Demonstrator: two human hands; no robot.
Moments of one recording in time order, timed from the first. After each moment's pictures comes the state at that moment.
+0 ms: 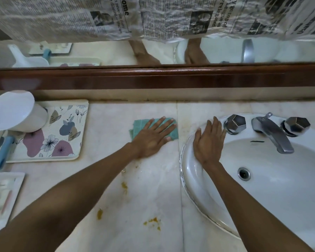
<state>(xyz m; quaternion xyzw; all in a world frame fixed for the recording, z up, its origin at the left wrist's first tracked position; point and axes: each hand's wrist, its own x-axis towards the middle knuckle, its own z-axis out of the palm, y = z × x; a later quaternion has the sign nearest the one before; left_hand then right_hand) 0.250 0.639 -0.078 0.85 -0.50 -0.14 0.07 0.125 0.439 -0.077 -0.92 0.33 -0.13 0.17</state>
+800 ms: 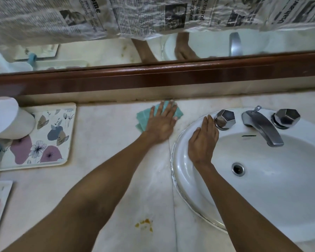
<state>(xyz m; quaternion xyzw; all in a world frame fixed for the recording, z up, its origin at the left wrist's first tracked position) 0.251 0.540 -0.073 0.91 -0.37 -0.16 0.08 0.119 0.435 -0.090 -0.88 0.37 -0.21 0.23</state>
